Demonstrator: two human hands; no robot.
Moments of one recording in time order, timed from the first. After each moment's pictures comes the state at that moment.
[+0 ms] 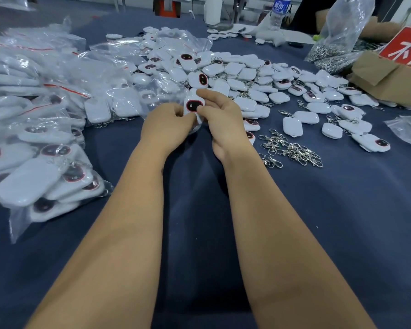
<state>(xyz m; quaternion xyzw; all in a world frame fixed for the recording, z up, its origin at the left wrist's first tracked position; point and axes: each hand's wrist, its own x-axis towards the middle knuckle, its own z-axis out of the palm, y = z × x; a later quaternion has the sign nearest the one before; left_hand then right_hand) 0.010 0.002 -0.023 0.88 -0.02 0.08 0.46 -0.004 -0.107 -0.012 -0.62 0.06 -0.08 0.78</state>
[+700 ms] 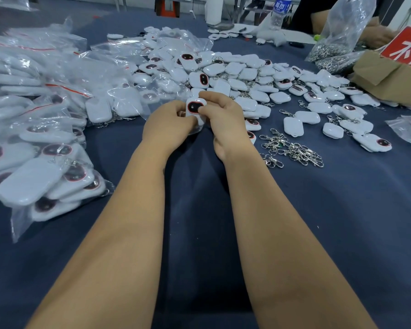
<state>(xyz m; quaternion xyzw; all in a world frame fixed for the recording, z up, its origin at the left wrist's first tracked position) 0.010 0.002 -0.024 0.87 -0.04 0.05 0.49 -0.002 -0.108 -0.014 -0.61 0.08 -0.08 0.78</state>
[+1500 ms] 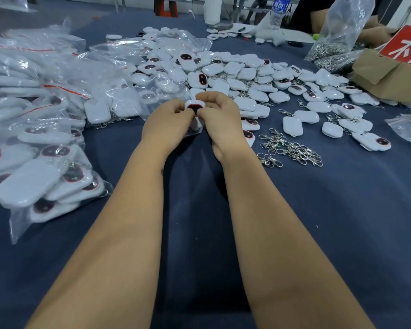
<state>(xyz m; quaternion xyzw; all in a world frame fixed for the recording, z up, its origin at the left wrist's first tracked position) 0.012 0.002 -0.023 0.85 -0.02 0.05 0.52 -0.005 -0.107 -0.011 -0.65 0.06 -0.09 0.75</state>
